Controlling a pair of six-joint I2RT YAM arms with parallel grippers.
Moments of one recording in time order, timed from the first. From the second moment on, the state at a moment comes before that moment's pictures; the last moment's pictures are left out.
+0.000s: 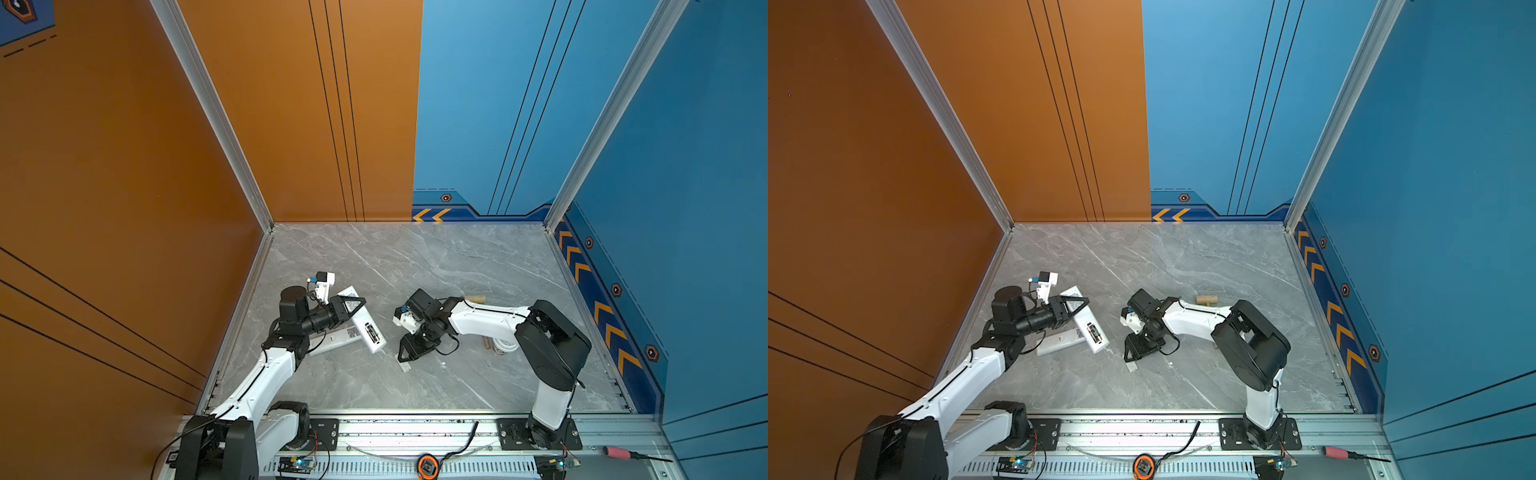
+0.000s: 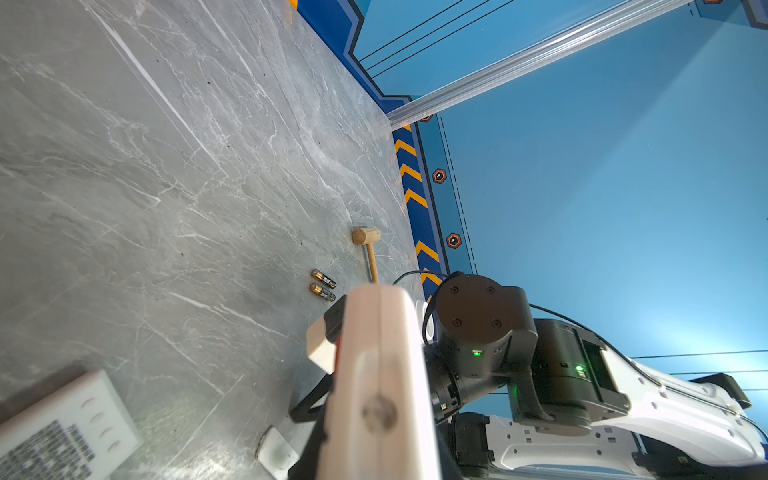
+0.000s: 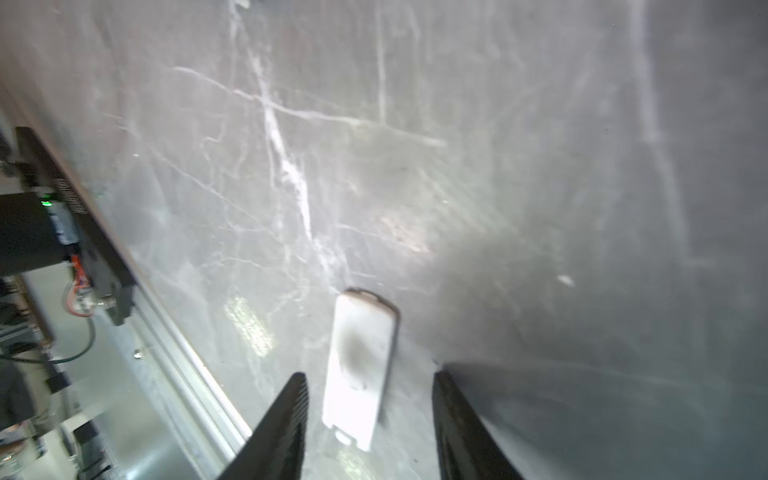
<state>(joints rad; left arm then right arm) -0.07 1.04 0.45 0.21 0.86 -0.86 0.84 1.84 1.14 -0.59 -0.41 0.28</state>
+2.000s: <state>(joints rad) -0.06 0.98 0.43 0.02 0.77 -0.79 1.11 1.83 1.28 -0.99 -0.05 0.50</state>
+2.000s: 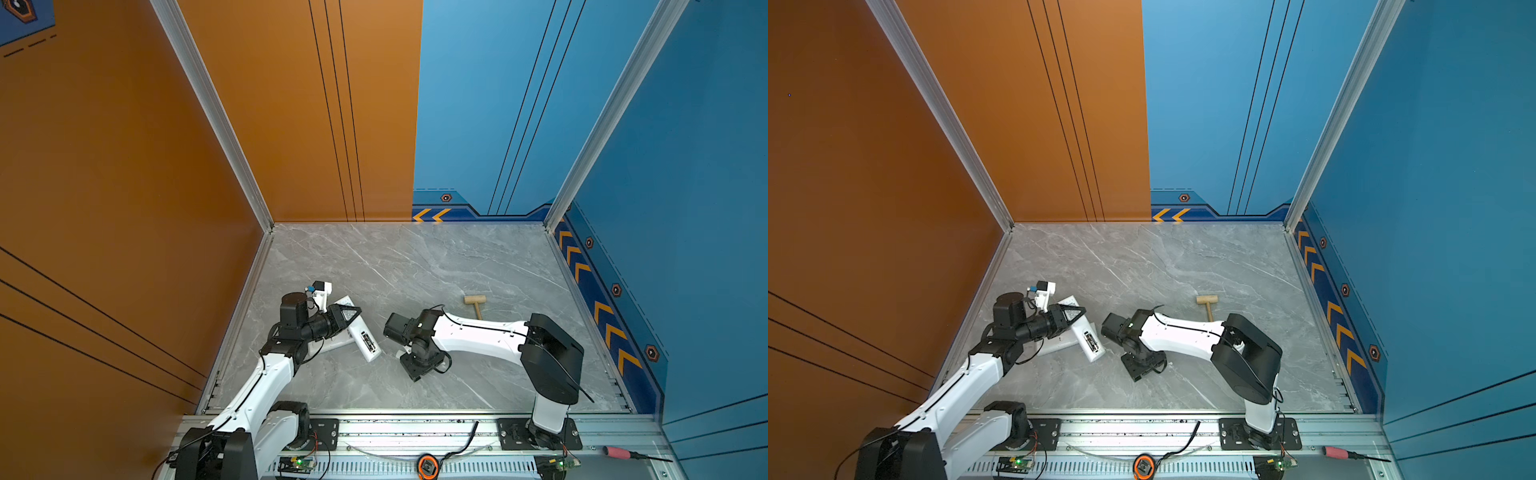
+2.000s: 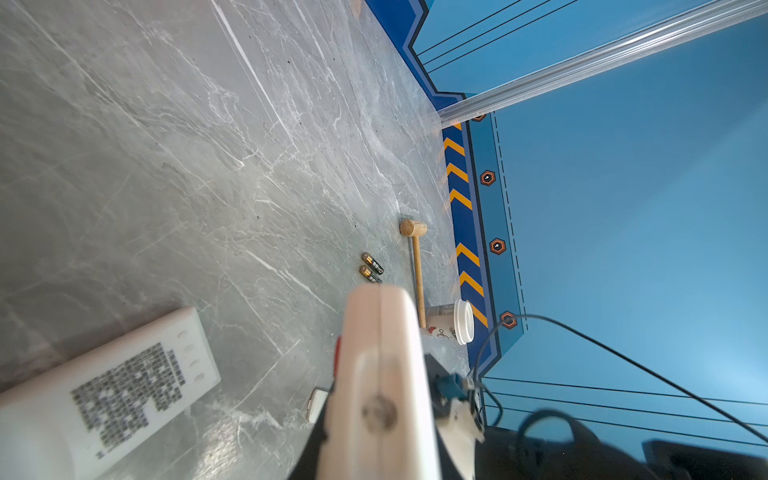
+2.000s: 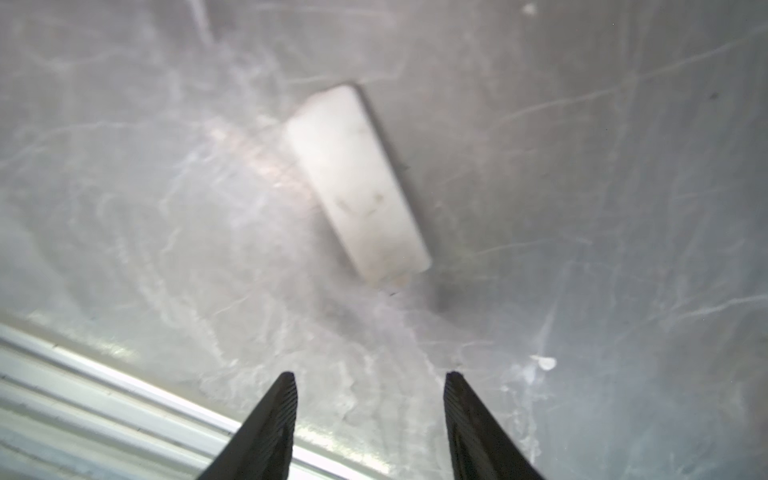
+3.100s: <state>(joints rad) -0.05 0.98 0.43 0.01 0.76 -0.78 1.02 1.95 1.33 -0.87 -0.22 0.49</state>
